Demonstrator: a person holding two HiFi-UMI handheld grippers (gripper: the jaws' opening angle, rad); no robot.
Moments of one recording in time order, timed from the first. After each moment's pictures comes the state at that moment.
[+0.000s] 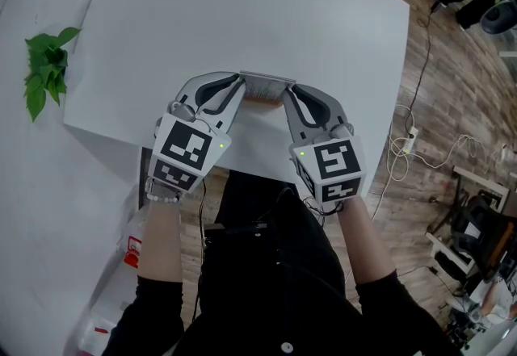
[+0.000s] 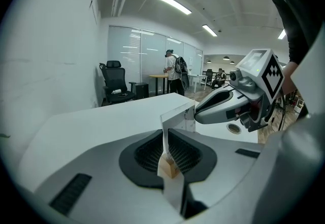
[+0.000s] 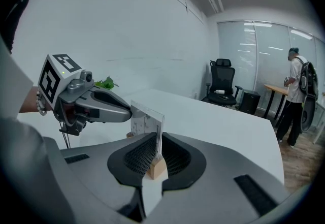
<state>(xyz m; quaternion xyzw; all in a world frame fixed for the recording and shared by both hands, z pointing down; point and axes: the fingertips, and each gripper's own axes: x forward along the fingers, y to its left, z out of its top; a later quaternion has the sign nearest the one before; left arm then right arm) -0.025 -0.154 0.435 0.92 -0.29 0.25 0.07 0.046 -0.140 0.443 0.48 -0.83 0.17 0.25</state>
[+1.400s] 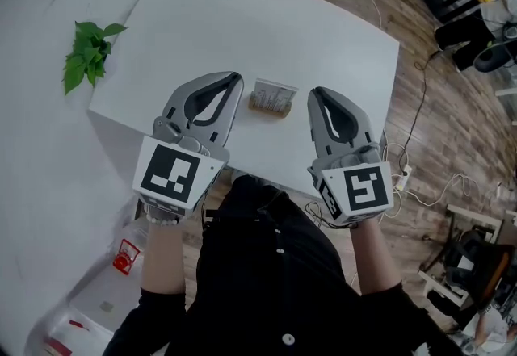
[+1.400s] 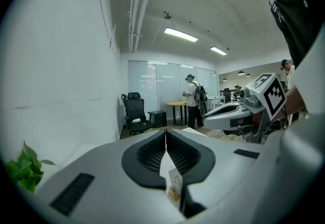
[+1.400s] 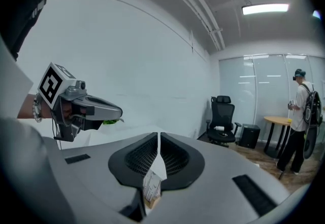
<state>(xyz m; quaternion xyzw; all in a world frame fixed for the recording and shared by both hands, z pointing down) -0.062 -0.120 0.265 0.90 -0.42 0.11 0.01 0.048 -0.114 0.282 0.49 -0.86 0.02 0.13</state>
